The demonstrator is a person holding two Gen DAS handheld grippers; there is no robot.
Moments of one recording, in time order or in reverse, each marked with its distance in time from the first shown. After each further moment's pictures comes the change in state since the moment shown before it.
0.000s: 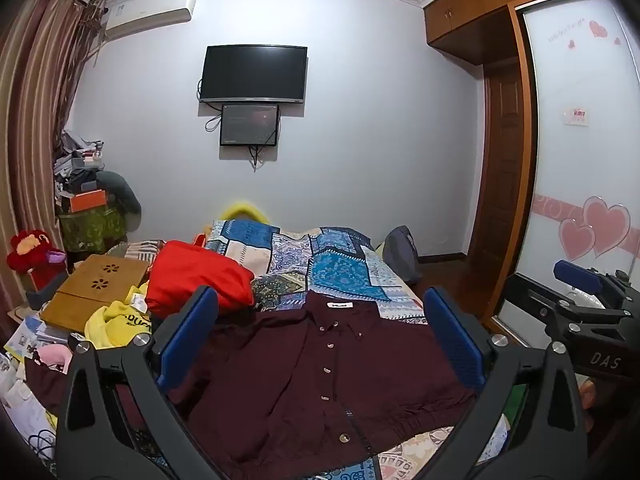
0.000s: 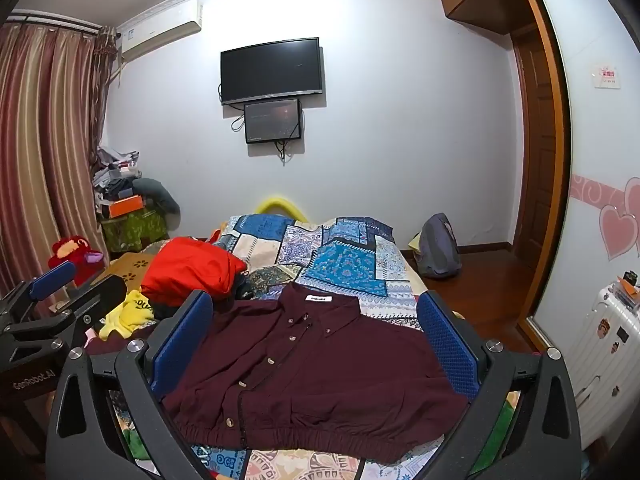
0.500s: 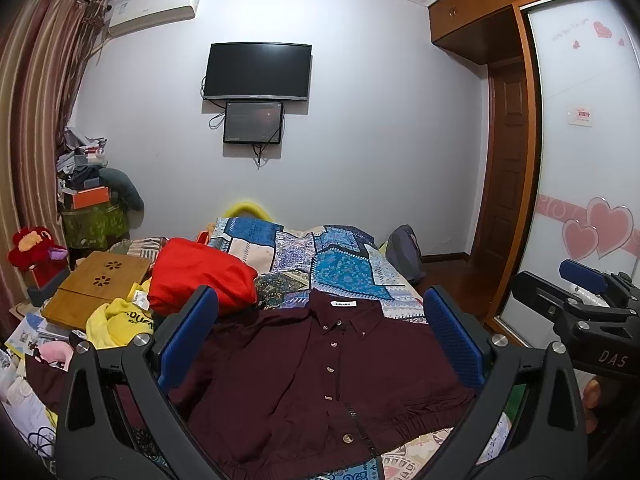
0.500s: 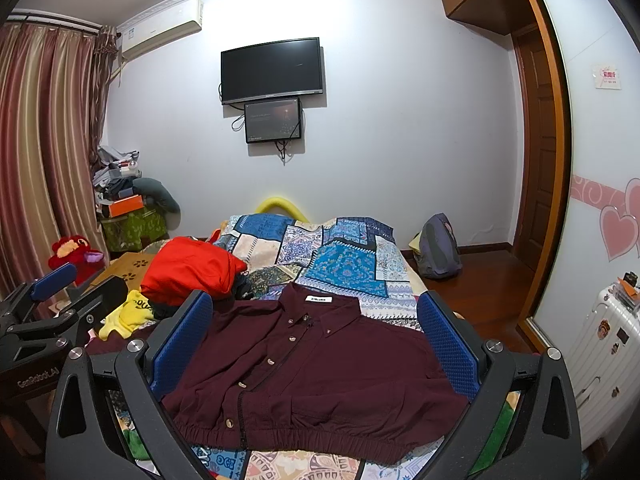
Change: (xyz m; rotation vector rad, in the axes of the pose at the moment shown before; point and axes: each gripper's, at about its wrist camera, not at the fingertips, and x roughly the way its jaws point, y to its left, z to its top) left arm 0.003 0.002 0.000 -0.016 0.004 0.008; right arm 0.000 0.000 0.001 -0.002 0.001 -0.001
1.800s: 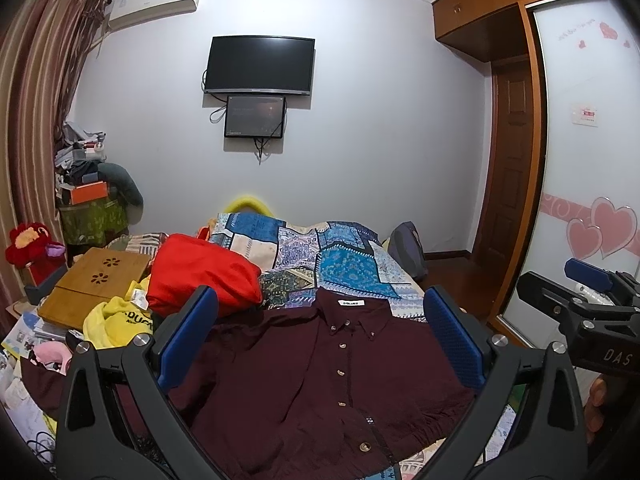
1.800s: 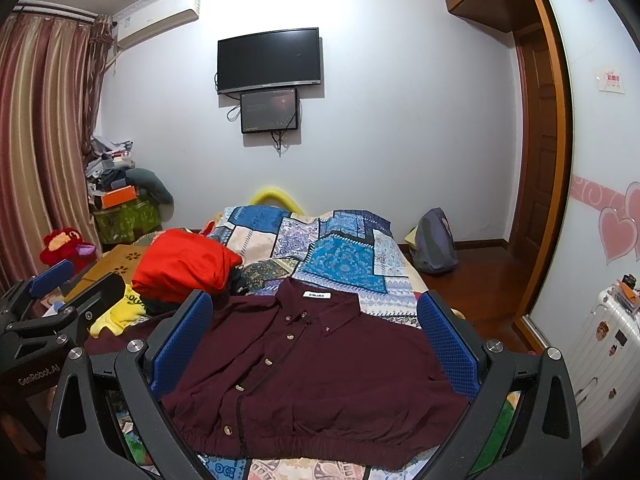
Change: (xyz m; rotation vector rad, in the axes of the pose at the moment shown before) left arm 0.022 0.022 -0.002 -0.010 0.020 -0.006; right arm 0.020 0.010 0.000 -0.010 0.029 -0.024
